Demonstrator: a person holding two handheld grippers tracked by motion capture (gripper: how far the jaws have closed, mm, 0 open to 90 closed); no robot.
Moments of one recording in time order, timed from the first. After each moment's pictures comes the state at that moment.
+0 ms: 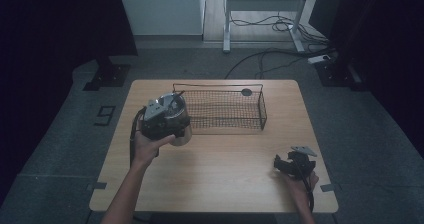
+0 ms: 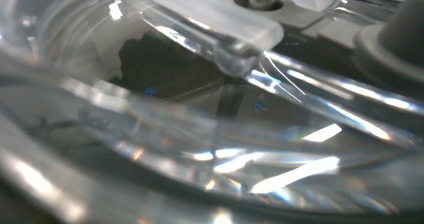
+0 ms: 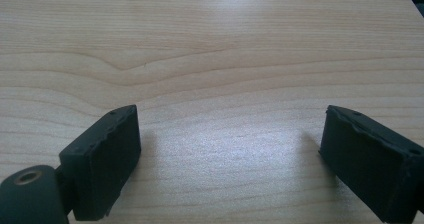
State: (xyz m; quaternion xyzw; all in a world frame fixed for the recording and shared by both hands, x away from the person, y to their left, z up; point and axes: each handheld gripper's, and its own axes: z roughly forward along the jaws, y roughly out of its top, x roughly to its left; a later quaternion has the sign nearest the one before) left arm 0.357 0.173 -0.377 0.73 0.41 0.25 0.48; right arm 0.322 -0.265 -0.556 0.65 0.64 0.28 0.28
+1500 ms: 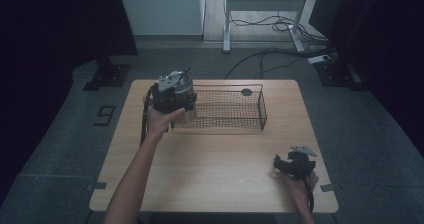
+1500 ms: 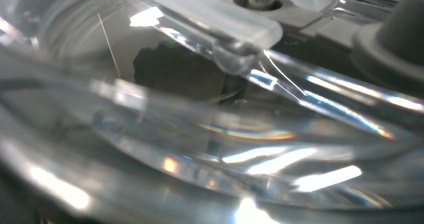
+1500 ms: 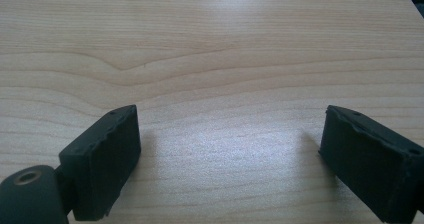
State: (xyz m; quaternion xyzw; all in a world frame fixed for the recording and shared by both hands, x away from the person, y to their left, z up) left arm 0.434 0.152 -0.370 0.72 0.44 0.27 0.46; right arm 0.322 -0.265 -0.556 0.65 0.64 0.28 0.28
